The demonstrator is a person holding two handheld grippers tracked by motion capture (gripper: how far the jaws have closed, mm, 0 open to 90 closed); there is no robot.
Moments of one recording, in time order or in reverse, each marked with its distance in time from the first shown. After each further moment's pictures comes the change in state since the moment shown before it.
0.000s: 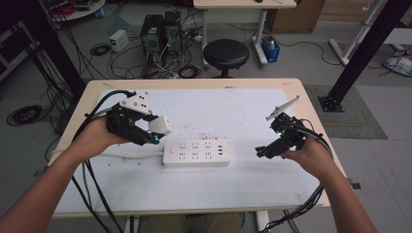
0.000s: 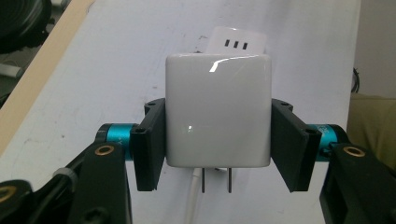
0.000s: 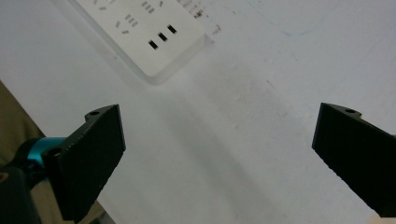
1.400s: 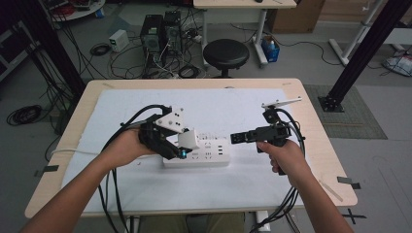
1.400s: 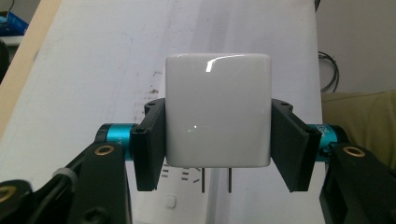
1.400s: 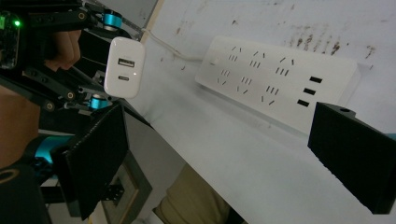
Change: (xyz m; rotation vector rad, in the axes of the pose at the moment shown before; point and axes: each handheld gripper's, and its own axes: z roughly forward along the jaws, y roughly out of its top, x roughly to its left) left arm -0.037 0.037 0.051 -0.007 -0.095 0.163; right arm 0.020 0.019 0.011 -0.193 0.521 0.562
